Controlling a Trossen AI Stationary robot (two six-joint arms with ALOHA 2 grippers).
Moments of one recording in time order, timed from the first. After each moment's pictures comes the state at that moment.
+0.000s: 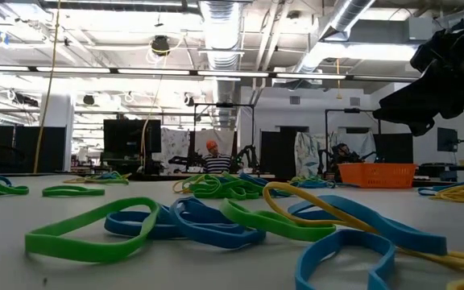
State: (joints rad) left arm -1.01 1.80 1.80 -1.45 -0.05 -1.22; right arm 0.24 0.45 0.01 0.22 0.37 0.35
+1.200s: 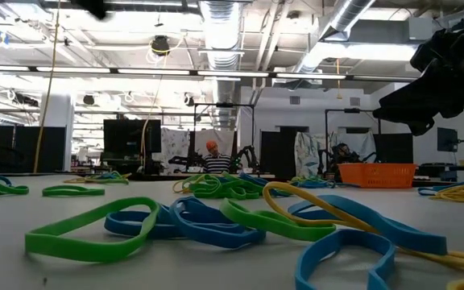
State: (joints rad) left arm -0.70 1.80 1.43 -0.73 -0.42 -0.60; right arm 0.24 0.45 0.01 0.22 0.37 0.35
